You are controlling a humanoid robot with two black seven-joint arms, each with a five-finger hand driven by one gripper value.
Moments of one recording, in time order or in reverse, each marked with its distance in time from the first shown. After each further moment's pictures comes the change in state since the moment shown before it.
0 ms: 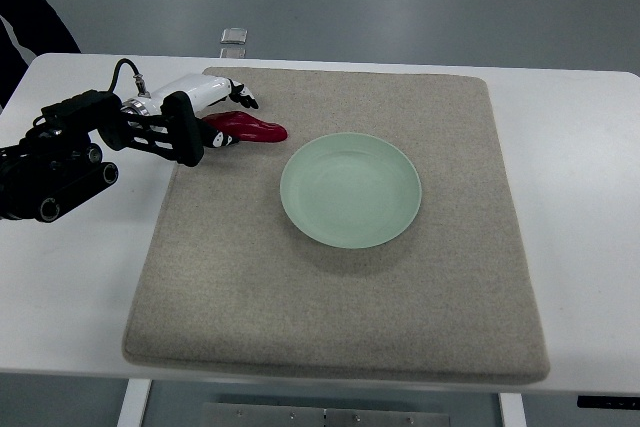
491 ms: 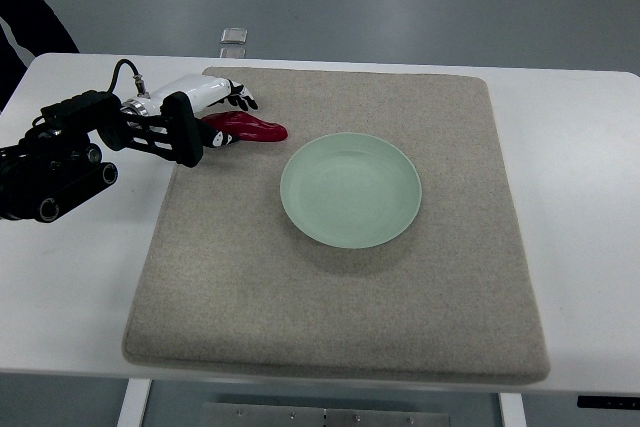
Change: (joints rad) left arm 0.000 0.001 0.002 0.000 0.000 0.000 0.000; right arm 0.000 0.000 0.000 0.000 -0.001 0.000 0.000
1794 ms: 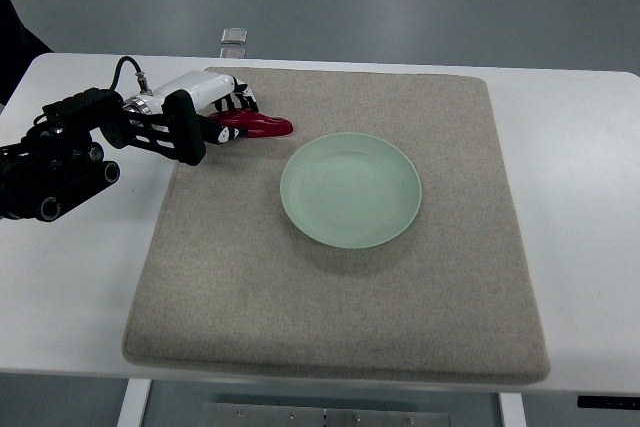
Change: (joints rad) left arm -0.007 -0.001 -0.024 -0.032 0.006 0.010 -0.011; right arm 0.000 0.000 0.000 0.000 0.000 0.000 0.000
